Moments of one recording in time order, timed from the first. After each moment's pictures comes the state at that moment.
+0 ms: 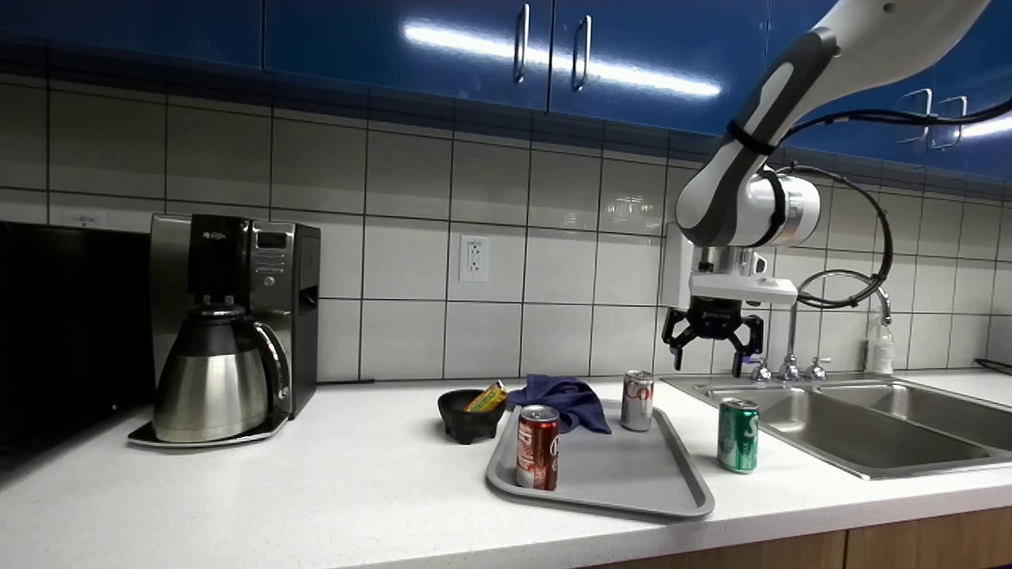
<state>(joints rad) -0.05 0.01 -0.08 -2.43 -0.03 2.56 0.31</state>
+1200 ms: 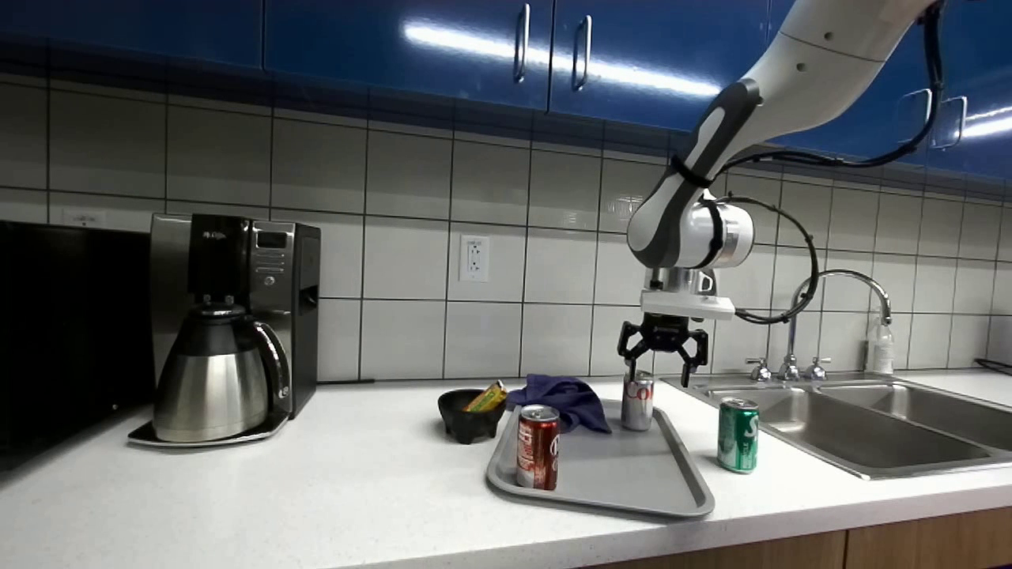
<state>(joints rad) 0.02 0.24 -0.05 -2.22 0.00 2.57 0.32</state>
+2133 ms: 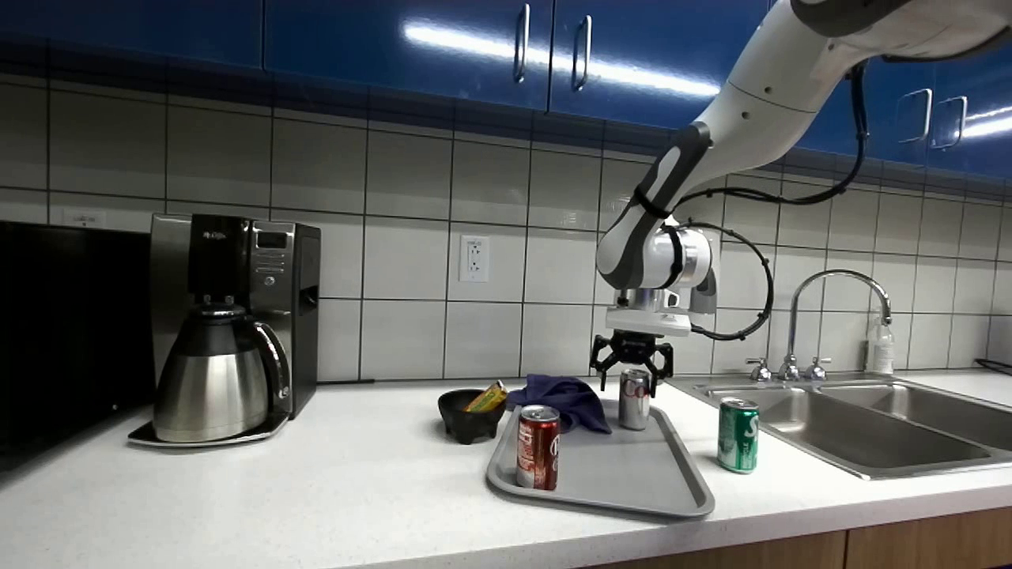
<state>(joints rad) 0.07 0.43 -0.05 -2.03 0.01 2.57 0.40</state>
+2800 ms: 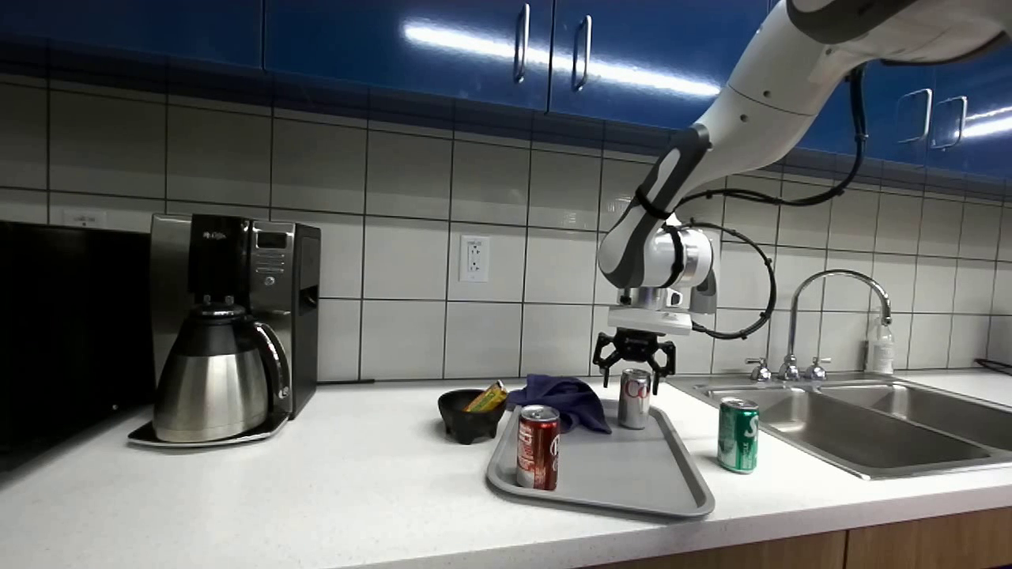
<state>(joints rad) 0.07 0.44 -0.07 -2.00 0.02 2.57 0.40</state>
